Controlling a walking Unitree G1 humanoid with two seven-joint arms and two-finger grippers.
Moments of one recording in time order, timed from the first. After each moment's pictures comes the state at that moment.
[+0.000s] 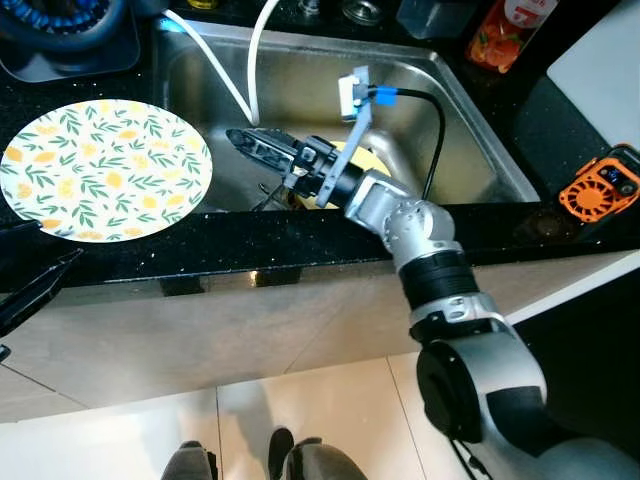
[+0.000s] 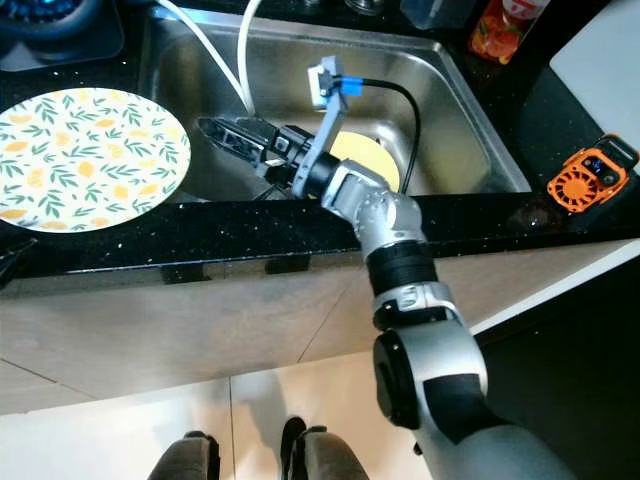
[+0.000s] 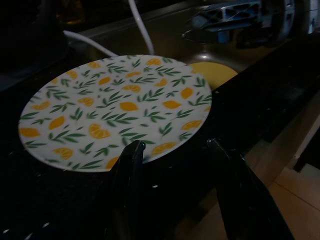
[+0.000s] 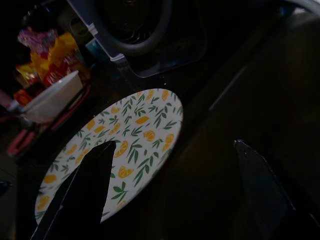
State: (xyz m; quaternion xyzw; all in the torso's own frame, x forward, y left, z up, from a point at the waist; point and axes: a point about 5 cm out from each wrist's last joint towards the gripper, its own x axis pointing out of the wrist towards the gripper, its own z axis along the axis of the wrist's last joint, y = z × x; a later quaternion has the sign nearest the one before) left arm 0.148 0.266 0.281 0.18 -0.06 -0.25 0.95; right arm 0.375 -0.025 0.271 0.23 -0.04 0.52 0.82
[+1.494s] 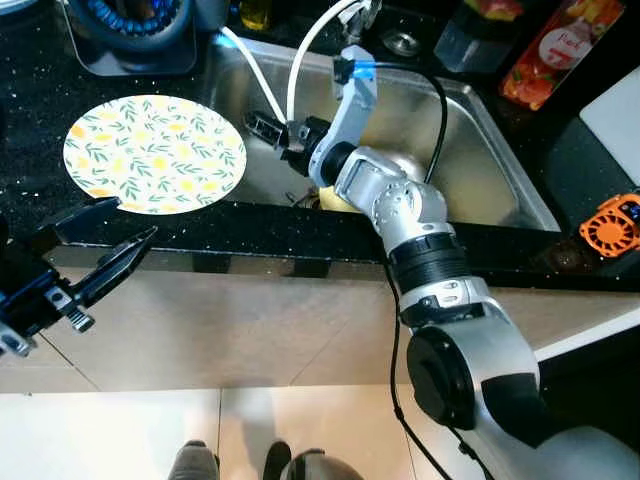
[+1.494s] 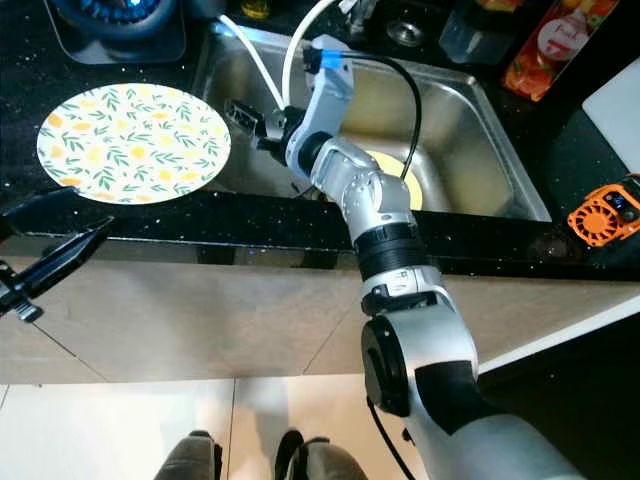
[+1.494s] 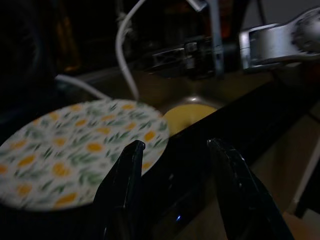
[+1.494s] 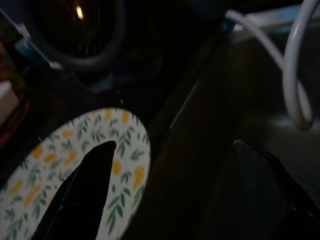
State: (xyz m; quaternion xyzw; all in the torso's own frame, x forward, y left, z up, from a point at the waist) left arm 0.184 0.225 0.278 0.14 -0.13 -0.33 0.92; right arm 0.397 -0.039 0.286 0.24 -0.01 0.33 0.91
